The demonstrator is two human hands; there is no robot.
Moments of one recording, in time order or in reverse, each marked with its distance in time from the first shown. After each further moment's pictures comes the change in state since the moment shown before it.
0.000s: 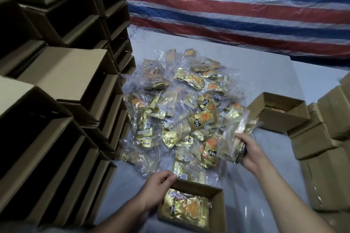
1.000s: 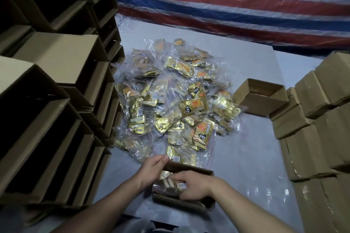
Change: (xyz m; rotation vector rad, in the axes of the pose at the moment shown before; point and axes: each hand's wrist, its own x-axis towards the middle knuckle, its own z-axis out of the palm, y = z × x) left_hand -0.004 0.000 0.001 -0.032 -0.053 0.066; right_hand -0.080 0.129 0.055 -1.562 -0.768 -0.053
